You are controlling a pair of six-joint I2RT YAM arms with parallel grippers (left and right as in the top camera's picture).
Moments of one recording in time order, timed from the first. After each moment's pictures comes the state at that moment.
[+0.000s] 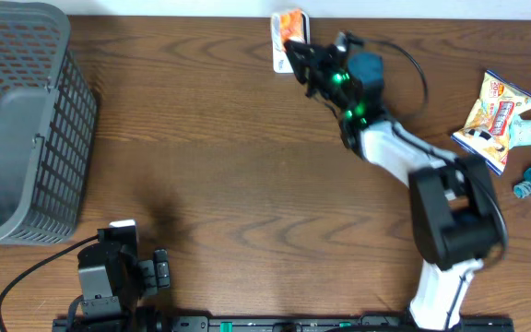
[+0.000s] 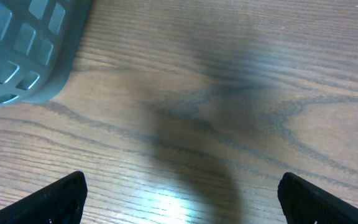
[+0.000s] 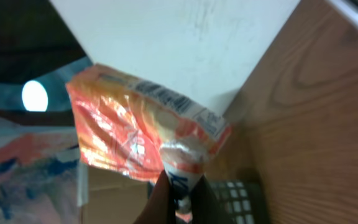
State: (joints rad) left arm 0.12 0.29 0.47 -1.09 -0.08 0.04; right arm 0.32 2.08 1.29 0.74 -0.48 1.63
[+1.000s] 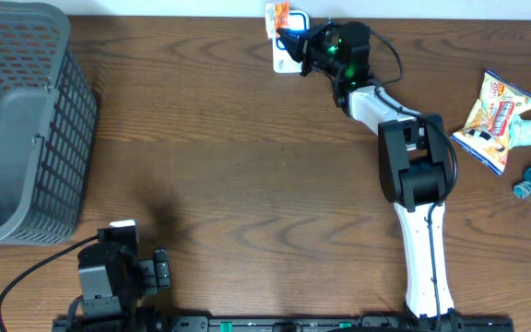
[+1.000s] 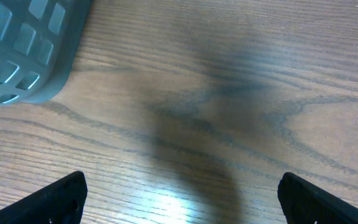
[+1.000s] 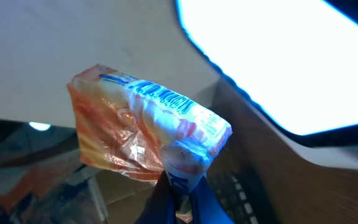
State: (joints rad) left arm 0.12 0.29 0.47 -1.09 -0.08 0.04; right arm 0.23 2.56 1.84 0.57 -0.73 1.83
